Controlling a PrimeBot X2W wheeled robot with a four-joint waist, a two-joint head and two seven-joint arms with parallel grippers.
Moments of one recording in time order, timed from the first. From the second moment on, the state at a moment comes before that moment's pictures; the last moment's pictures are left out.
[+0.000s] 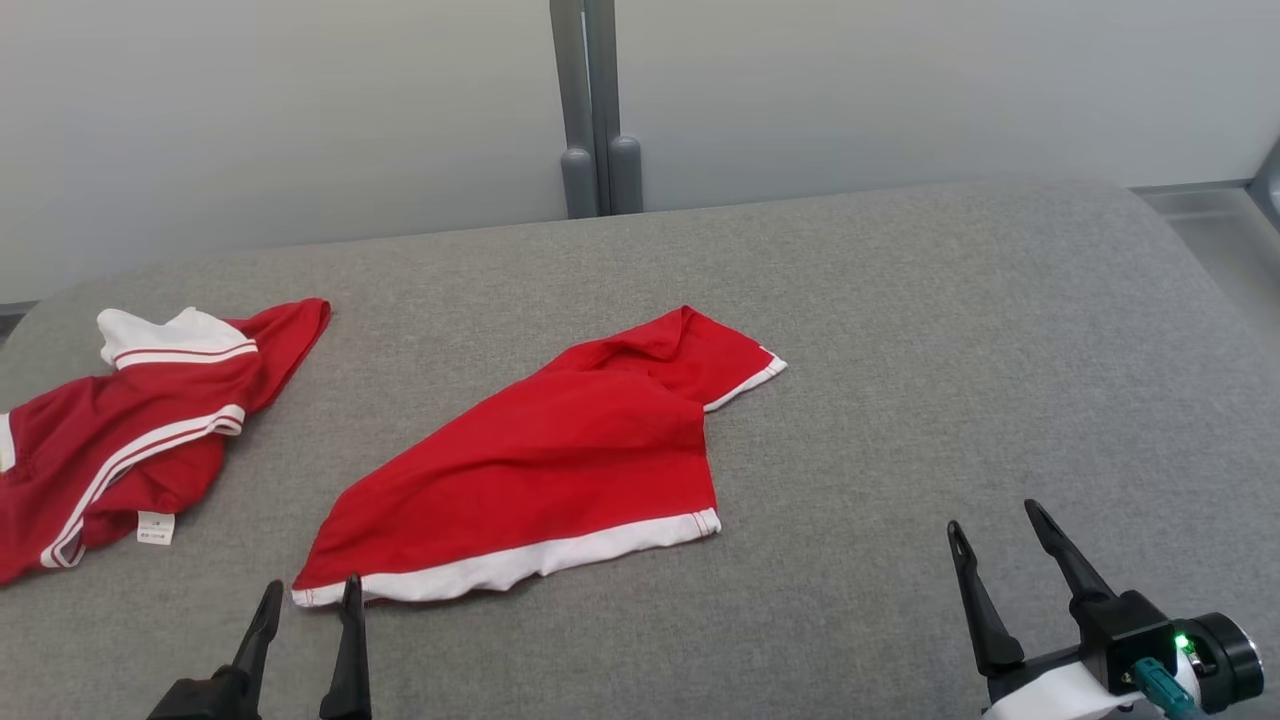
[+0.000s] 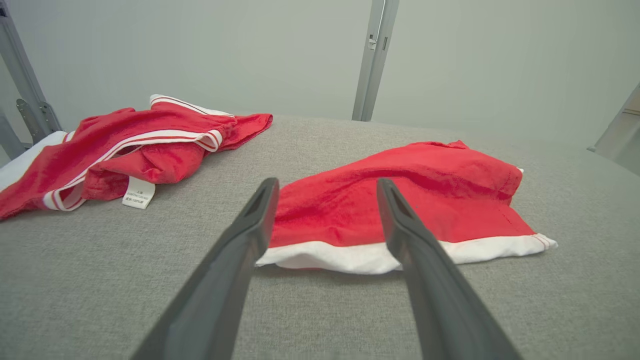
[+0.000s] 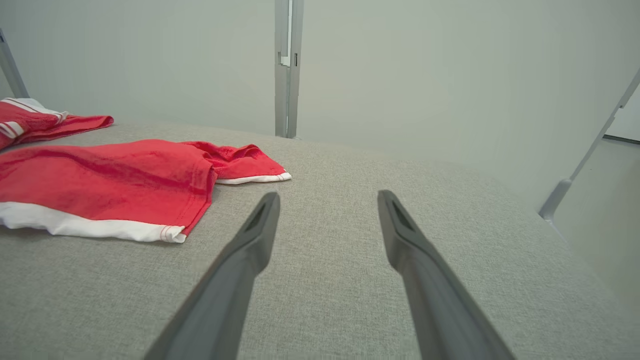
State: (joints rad) left arm 0.11 0.08 0.00 0.22 -0.26 -0.13 -0.26; right arm 0.10 -0.08 0.03 0.10 -0.03 0.13 -0.26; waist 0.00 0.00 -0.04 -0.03
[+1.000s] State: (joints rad) left arm 0.11 0.13 -0.01 0.29 -0.31 -0.13 -0.26; right arm 0.04 -0.05 0.02 0.19 0.08 0.13 -0.26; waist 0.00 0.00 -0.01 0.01
